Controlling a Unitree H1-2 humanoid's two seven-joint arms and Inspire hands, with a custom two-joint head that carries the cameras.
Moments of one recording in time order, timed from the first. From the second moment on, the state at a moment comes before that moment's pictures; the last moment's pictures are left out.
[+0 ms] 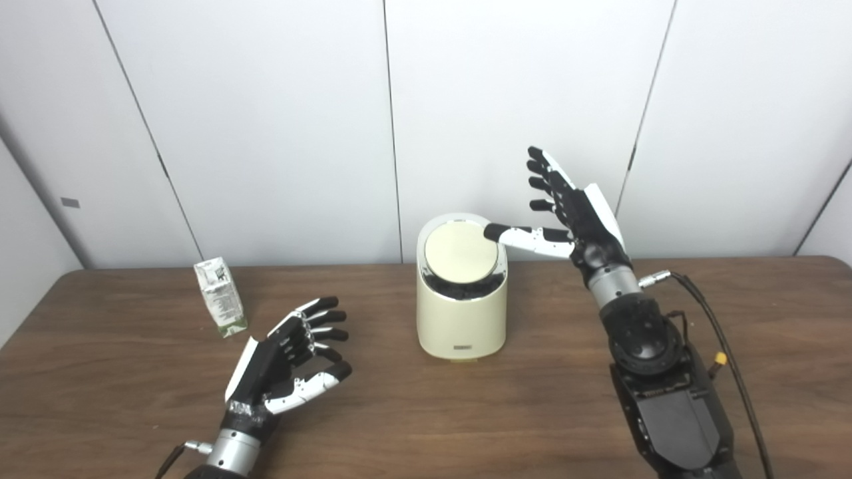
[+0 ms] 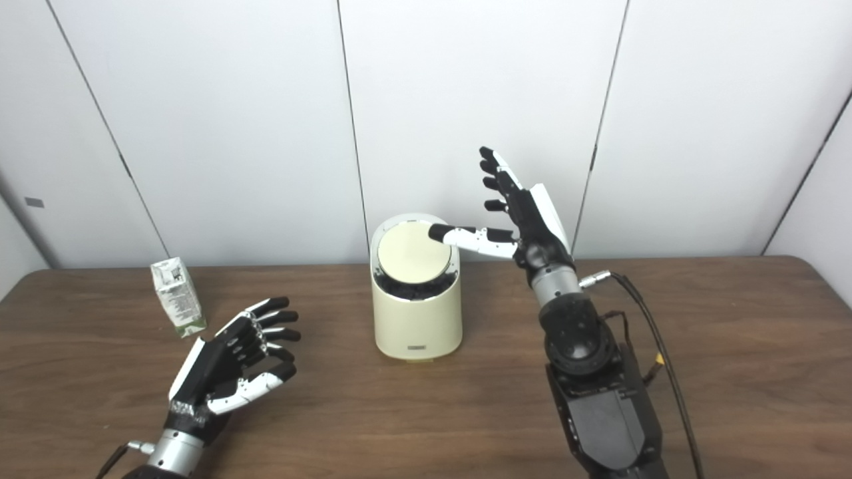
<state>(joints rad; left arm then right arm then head) -0.19 0.17 0.06 0.21 -0.15 -0.34 -0.25 -0.61 -0.13 0.09 0.05 -0.33 0.28 0.01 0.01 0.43</state>
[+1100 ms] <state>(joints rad) -0.19 0.17 0.05 0.21 -0.14 -0.34 -0.24 -0.69 -0.13 0.20 0.18 -0.44 0.34 0.04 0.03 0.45</state>
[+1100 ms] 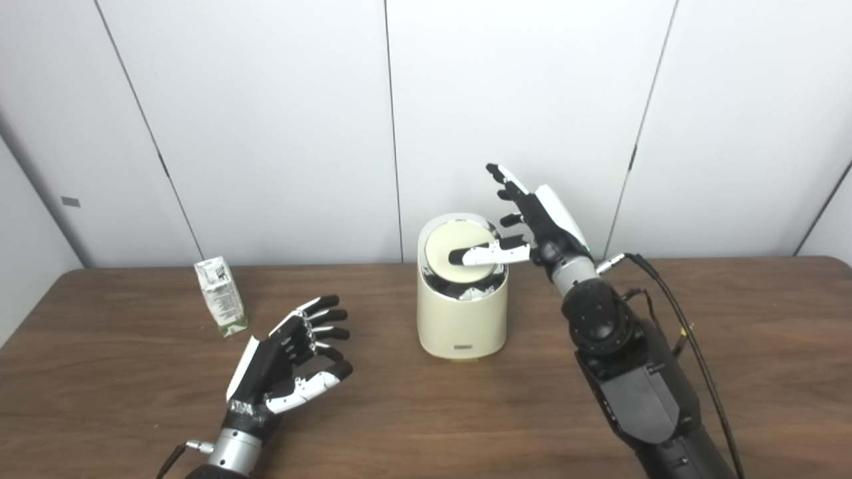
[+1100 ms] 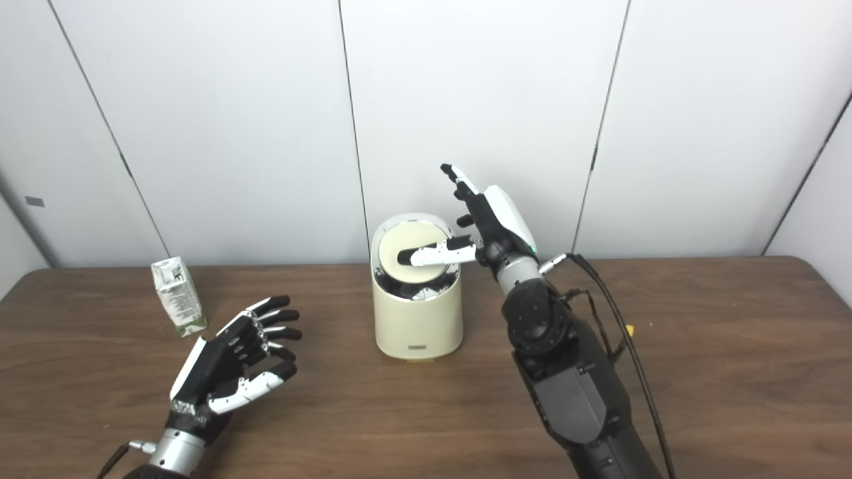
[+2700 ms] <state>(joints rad) -0.18 0.15 0.04 0.18 -0.13 -0.31 -0.24 -0.74 -0.23 0.34 0.18 -0.66 0.31 0.10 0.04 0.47</state>
